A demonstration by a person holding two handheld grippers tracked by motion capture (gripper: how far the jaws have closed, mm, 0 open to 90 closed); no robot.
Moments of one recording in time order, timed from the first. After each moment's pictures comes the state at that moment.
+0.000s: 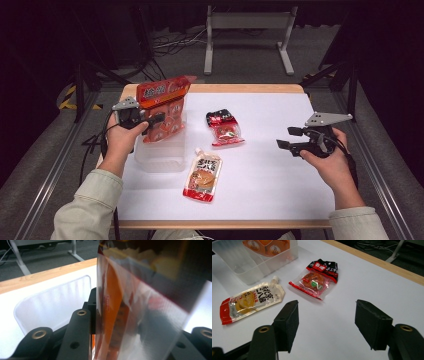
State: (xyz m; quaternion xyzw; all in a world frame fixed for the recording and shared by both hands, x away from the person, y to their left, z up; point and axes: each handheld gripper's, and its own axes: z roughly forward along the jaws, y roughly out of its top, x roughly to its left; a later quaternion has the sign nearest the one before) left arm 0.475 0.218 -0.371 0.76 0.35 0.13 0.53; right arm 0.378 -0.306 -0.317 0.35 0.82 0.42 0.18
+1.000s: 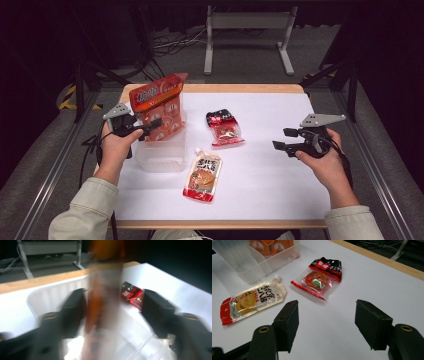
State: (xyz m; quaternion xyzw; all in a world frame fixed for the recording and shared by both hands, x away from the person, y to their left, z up) left arm 0.457 0.231 -0.378 0.72 0.37 0.16 0.56; right arm 0.383 -0.298 -0.325 0.35 0.82 0.42 0.17
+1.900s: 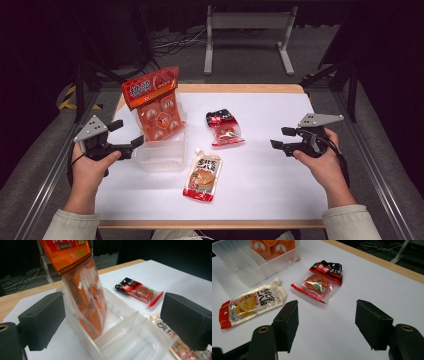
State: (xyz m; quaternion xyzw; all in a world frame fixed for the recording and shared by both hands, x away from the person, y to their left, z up) left arm 0.371 0.260 -0.347 0.74 0.35 0.22 0.53; right arm 0.385 -0.295 -0.327 0.35 0.82 0.43 0.17
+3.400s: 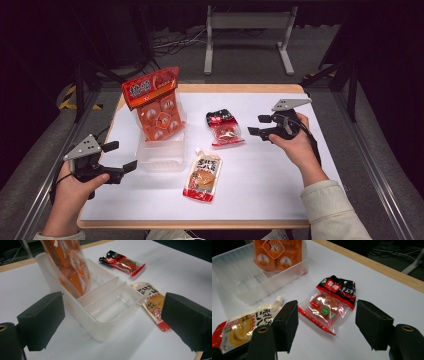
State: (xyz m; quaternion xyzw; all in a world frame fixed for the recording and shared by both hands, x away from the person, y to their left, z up) left arm 0.335 0.277 -0.357 0.78 0.35 0.16 0.49; right arm 0.445 -0.244 -0.334 0.32 0.82 0.44 0.15
